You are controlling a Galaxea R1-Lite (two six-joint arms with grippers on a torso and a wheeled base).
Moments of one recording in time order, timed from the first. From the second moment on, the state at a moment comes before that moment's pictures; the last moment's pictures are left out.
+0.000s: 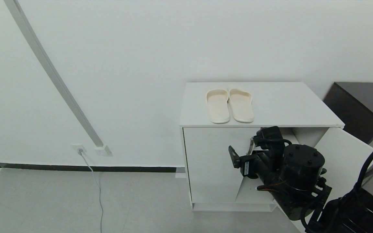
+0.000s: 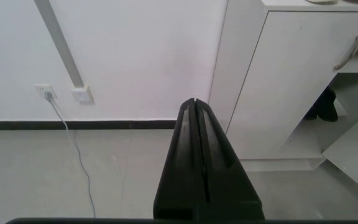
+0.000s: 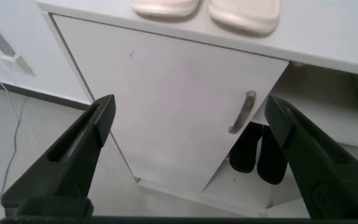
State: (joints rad) left arm 0.00 0.00 0.00 0.00 0.00 -0.01; right arm 0.75 1.97 -0.59 -1.37 -0.51 -0.04
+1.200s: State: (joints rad) left arm 0.00 0.00 0.00 0.00 -0.01 -0.01; right arm 0.74 1.94 -0.61 -1.33 -0.47 -0.05
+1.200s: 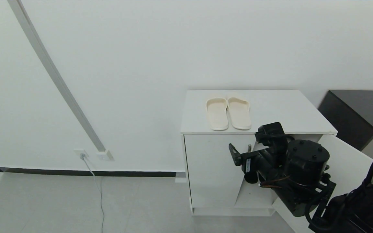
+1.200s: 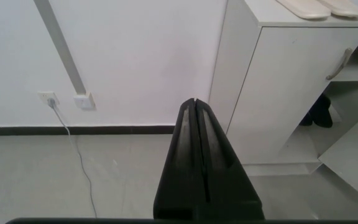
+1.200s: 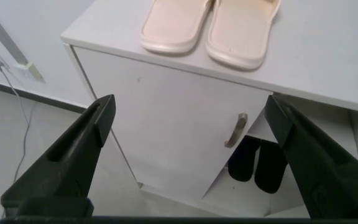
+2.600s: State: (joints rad) left arm 0.00 0.00 0.00 0.00 -0.01 -0.01; right arm 0.74 1.92 -0.87 -0.78 -0.56 0.22
